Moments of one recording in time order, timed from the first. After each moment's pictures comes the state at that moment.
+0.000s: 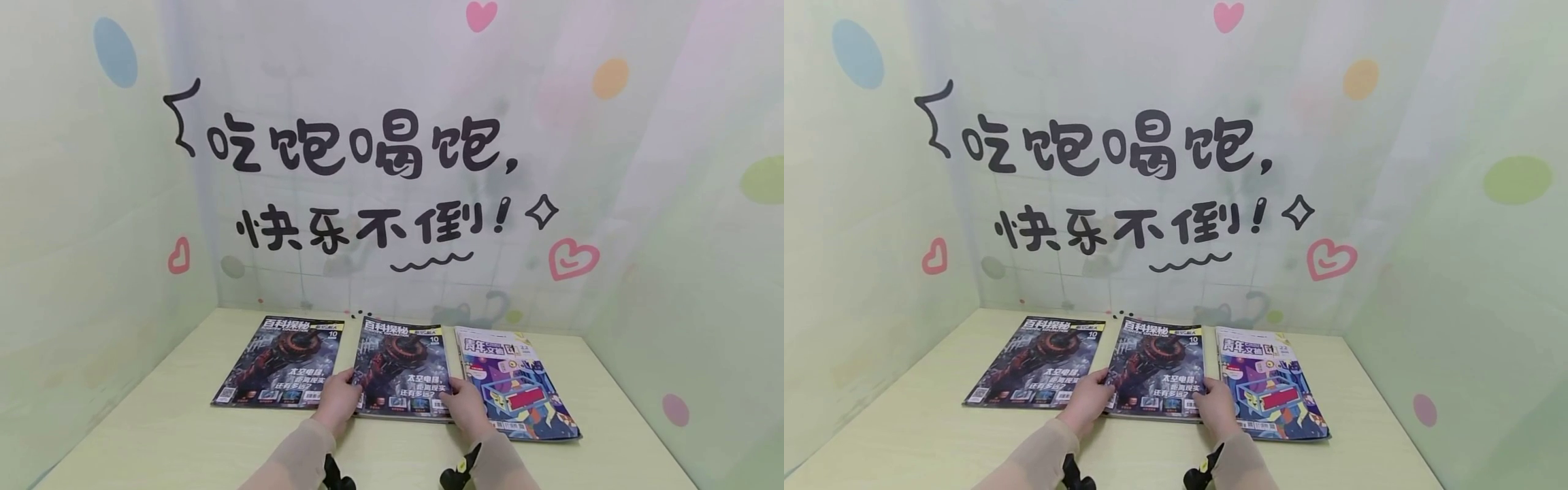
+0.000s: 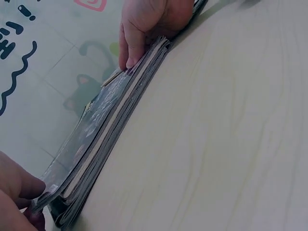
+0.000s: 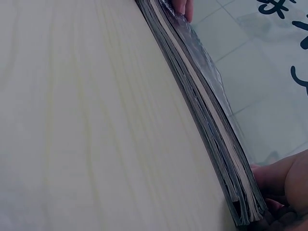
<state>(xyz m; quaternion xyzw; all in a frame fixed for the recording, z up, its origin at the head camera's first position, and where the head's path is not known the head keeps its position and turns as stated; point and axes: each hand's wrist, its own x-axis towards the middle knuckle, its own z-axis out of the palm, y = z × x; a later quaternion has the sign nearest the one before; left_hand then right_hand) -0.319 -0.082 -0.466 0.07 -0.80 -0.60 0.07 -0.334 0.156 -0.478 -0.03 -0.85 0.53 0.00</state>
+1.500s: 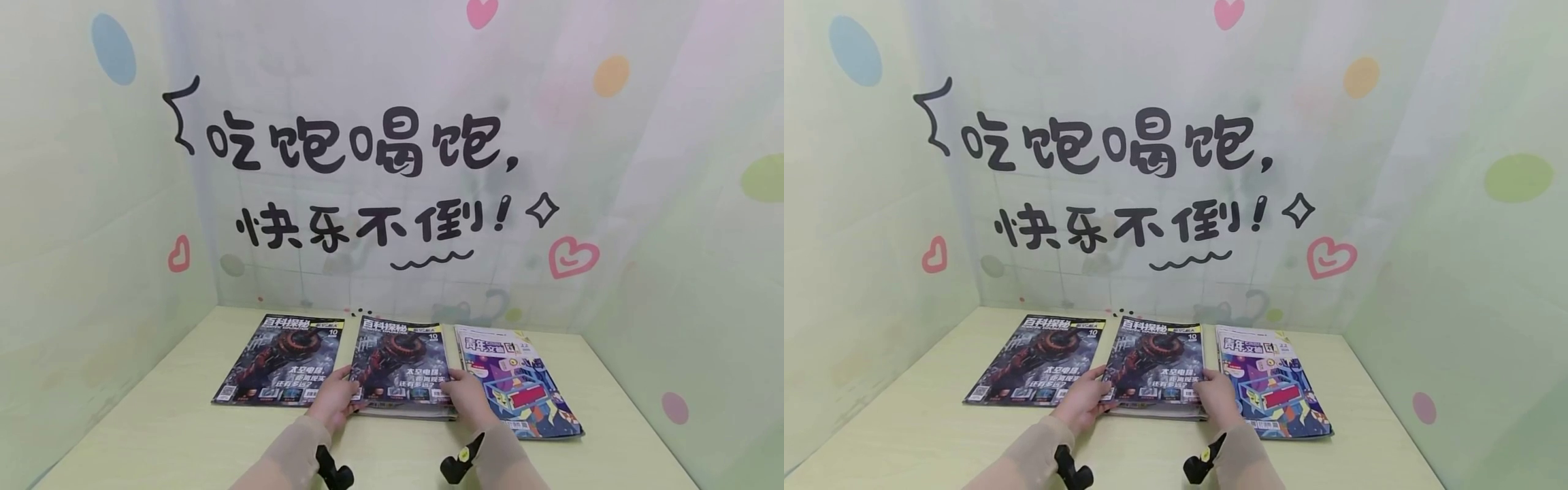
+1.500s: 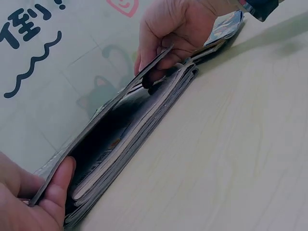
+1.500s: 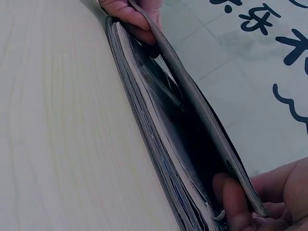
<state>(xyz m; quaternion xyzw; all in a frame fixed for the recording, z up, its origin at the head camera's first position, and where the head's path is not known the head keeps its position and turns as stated) -0.320 -0.091 -0.467 0.08 -0.64 -0.76 -0.02 -0.331 0.154 -0.454 -0.05 -0.79 0.61 -0.03</state>
